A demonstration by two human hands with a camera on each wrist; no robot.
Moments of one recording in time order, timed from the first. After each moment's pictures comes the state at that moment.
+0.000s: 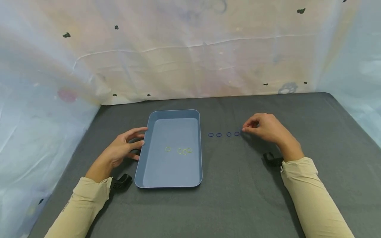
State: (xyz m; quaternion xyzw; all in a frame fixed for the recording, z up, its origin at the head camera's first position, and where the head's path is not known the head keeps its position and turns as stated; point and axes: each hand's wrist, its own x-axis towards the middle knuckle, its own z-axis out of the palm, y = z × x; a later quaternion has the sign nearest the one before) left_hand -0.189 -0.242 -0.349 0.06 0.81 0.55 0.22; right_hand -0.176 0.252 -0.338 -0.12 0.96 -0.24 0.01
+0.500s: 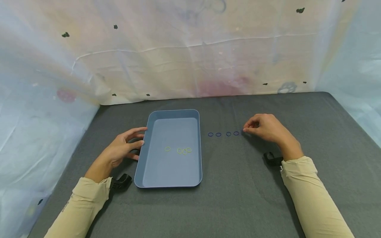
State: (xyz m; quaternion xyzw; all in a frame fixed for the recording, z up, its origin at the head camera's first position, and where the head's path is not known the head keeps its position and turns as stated) left_hand -0.187 -0.241 -0.348 0.07 0.81 0.55 0.21; right_hand -0.178 0.256 -0.342 -0.10 0.97 -0.23 0.01
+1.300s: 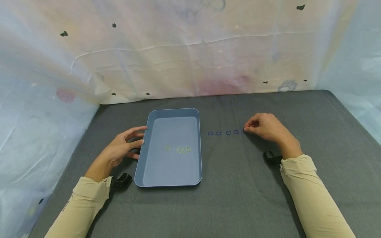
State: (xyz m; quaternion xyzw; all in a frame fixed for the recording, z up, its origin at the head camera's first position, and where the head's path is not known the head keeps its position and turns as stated) left_hand -0.189 -0.242 -0.351 0.07 0.81 0.55 0.21; right_hand -0.182 0.258 -0.347 -0.10 0.97 -0.22 0.02
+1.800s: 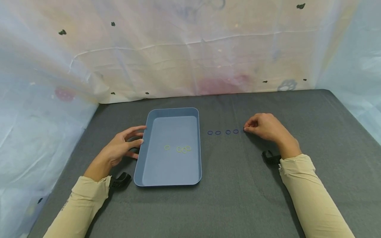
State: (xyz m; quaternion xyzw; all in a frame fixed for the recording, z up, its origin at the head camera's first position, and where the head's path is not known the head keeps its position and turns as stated) left_hand -0.191 -0.242 -0.353 0.07 0.81 0.54 0.21; right_hand -0.182 0.257 -0.350 -0.10 0.97 -0.21 0.03
